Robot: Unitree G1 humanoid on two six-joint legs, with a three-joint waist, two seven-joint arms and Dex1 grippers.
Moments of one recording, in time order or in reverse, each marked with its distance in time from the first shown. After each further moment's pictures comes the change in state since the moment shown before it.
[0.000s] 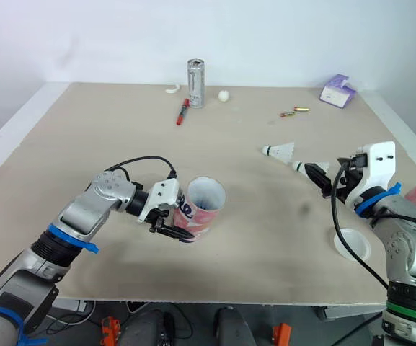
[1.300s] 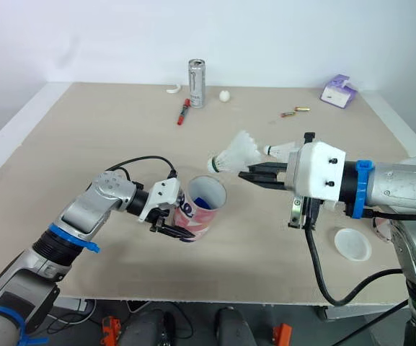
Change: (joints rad) left arm -0.004 -0.008 0.005 0.017 0.000 -0.008 0.000; right arm -0.112 -0.296 0.198 -0.568 -0.011 -0.280 0.645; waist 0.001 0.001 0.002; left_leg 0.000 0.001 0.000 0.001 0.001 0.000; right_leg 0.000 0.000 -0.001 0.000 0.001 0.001
